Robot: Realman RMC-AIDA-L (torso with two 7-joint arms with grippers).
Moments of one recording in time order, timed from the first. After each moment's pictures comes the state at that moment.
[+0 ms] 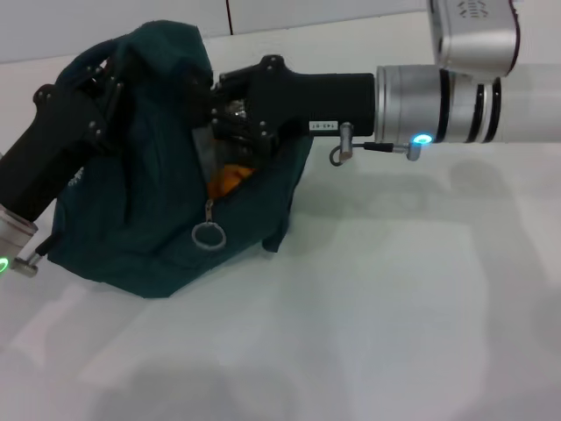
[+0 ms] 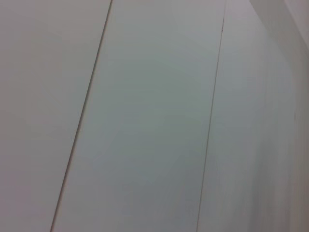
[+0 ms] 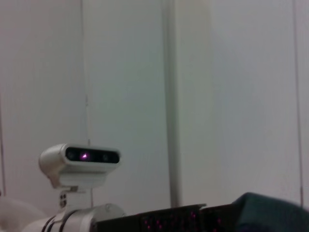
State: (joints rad) left arm -0.61 -2.09 2.85 -0.07 -0.90 1.66 -0.75; right arm 0.76 2.03 -1.42 -0.47 -1.12 -1.33 1.10
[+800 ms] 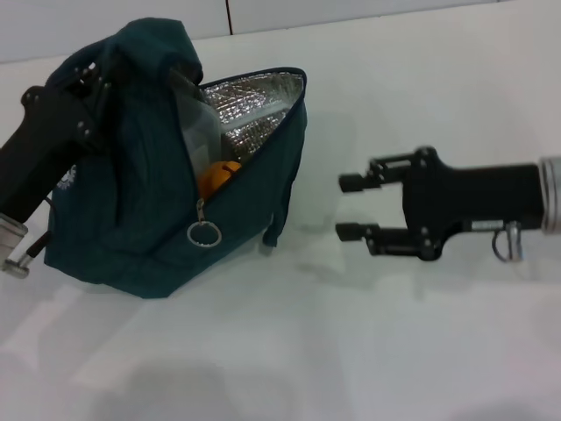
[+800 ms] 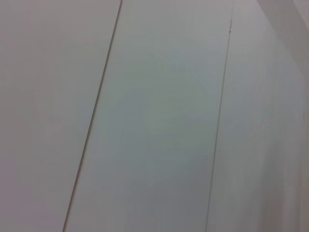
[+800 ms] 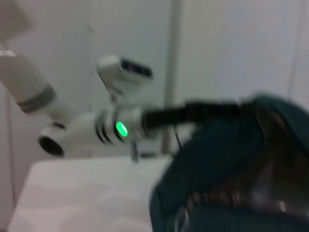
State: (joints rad) left arm -0.60 -2.08 2.85 -0.08 -0.92 1.66 -0.75; right arm 0.25 1.97 -1.35 -1.03 -1.44 -1.45 1.22
